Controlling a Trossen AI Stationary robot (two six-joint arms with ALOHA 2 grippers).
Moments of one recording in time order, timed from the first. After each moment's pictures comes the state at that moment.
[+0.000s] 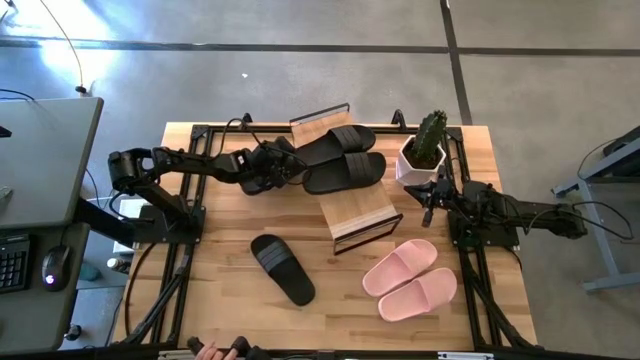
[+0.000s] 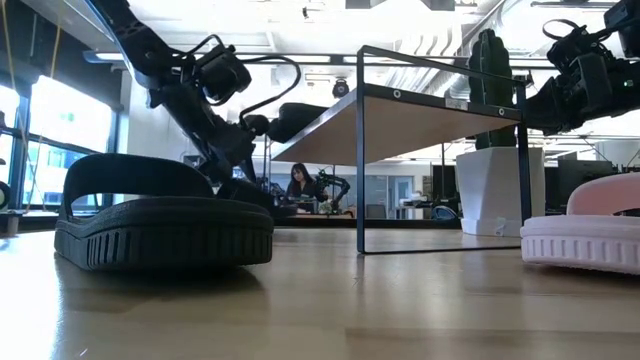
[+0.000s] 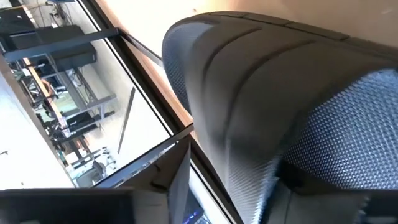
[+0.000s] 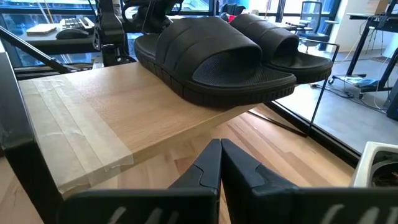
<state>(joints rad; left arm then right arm) 0.56 1.52 0.68 0.08 -0.39 1.49 -0.10 0.05 0.07 -0.16 0.26 0.00</state>
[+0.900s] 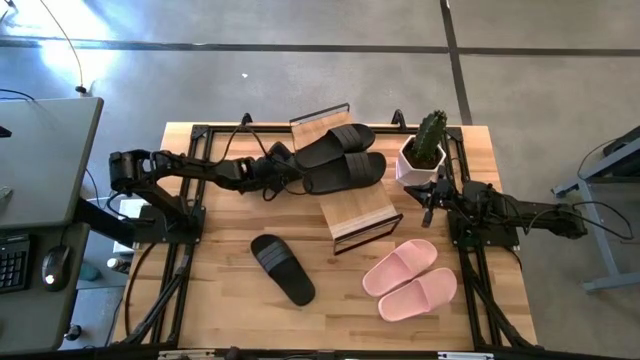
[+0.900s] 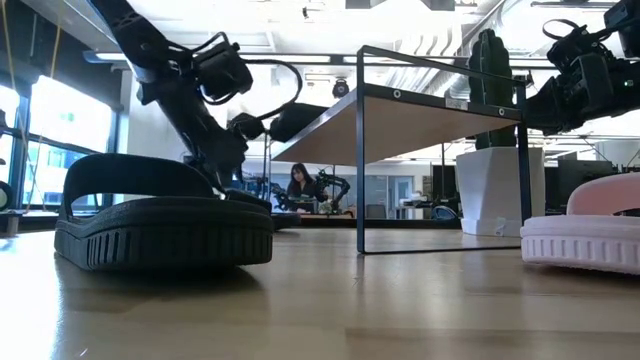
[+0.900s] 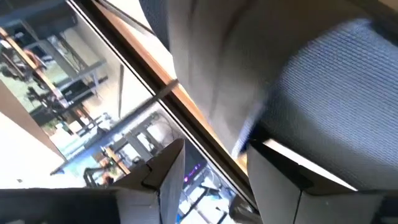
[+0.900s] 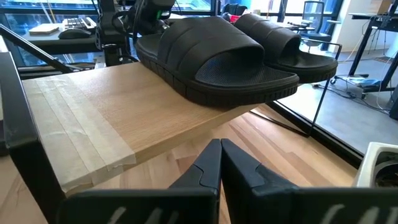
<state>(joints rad) 0.44 1.52 0.68 -0.06 -0.67 1.44 -0.10 0.05 0.07 -0.16 0.25 0.00</state>
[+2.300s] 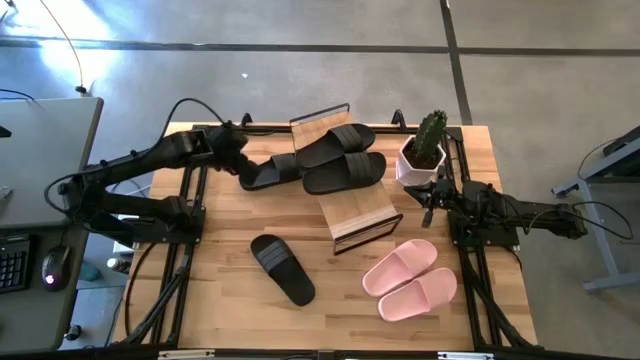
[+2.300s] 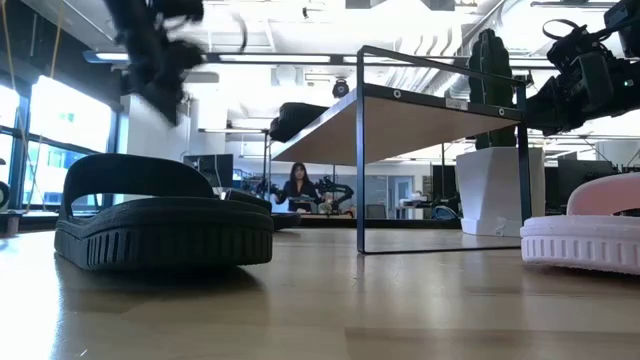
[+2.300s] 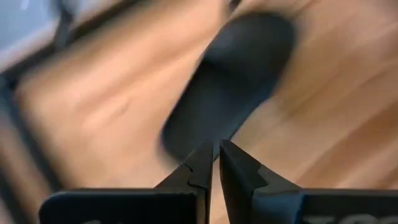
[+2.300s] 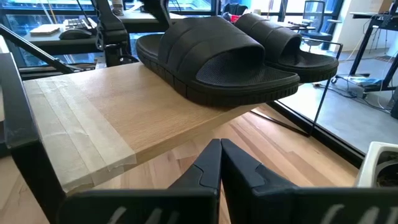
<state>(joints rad) 0.62 1.08 0.96 -1.01 -0.19 -0.43 -0.10 0.05 0.07 -0.16 0.25 0.00</state>
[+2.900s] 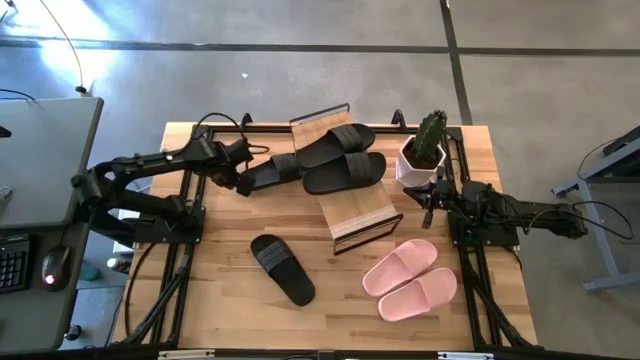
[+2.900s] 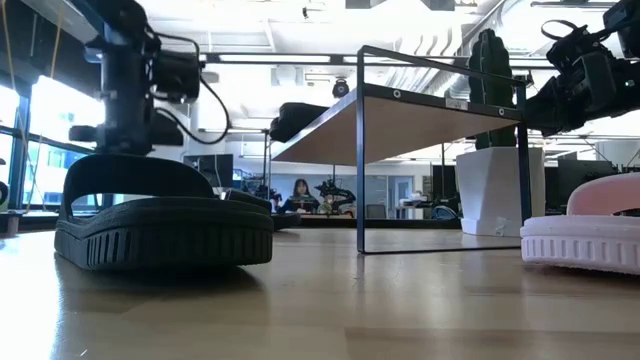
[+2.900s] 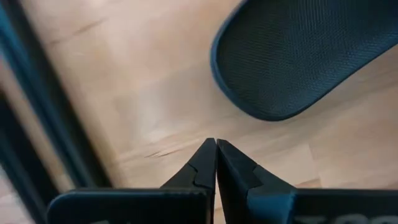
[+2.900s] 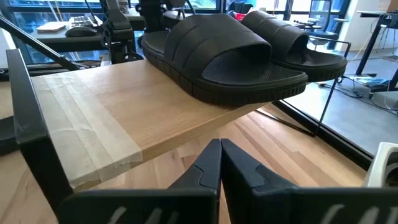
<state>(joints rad) 0.70 1.23 0.71 -0.96 -0.17 -0.58 -0.10 0.06 0.07 -0.16 0.23 0.00</state>
